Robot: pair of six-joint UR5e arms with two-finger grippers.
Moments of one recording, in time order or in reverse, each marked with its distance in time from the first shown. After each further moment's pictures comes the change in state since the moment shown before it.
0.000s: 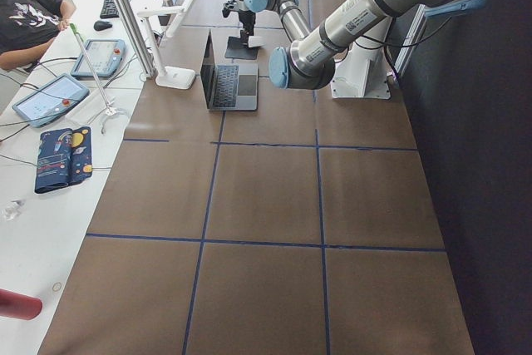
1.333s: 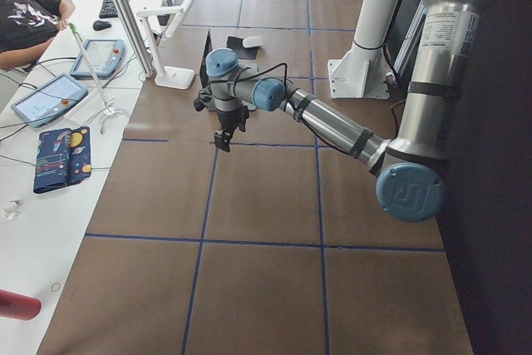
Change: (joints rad) left arm -0.657 0.989 -0.588 0.034 -0.300 0.792; right arm 0.000 0.003 -0.017 0.014 -0.016 -0.005
